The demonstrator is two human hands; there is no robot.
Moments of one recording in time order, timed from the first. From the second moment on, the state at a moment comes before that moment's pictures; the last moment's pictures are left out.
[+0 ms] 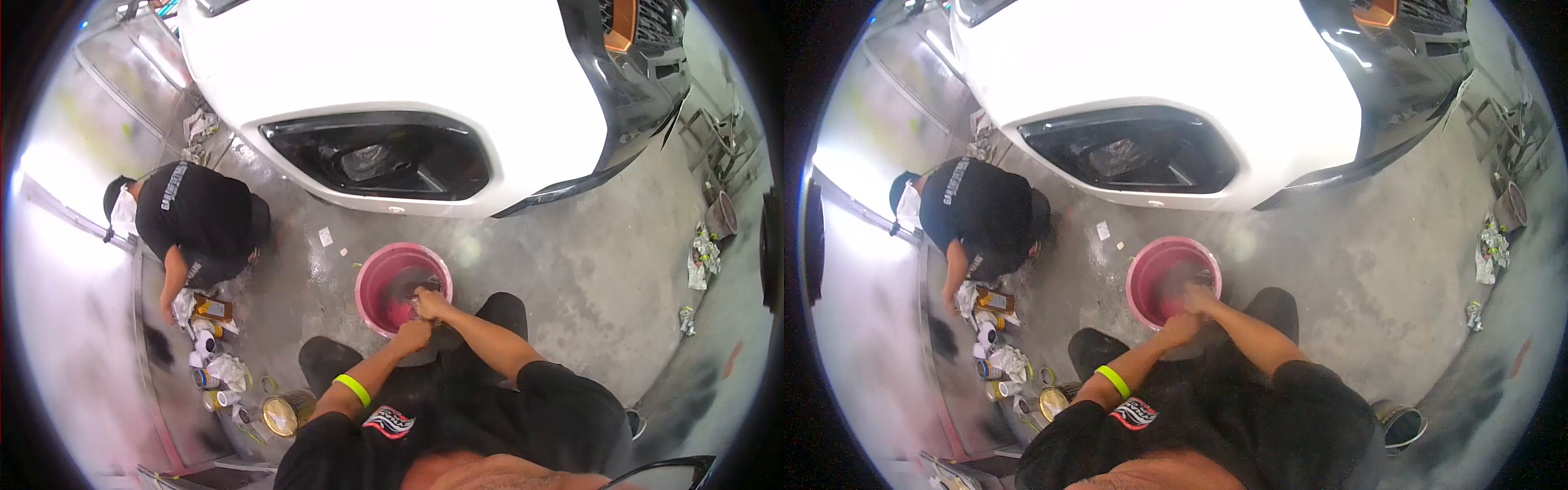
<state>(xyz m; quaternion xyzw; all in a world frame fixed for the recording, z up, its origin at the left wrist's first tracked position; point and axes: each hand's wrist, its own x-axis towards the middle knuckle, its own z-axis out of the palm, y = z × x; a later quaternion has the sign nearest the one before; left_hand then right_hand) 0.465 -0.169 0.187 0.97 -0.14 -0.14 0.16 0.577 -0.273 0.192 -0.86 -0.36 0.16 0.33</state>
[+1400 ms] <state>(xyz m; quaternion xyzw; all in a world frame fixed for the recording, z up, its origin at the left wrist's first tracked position) 0.674 -0.044 0.553 0.70 -0.16 0.70 -0.02 0.644 -0.371 0.670 -0.83 -0.41 -0.30 0.21</state>
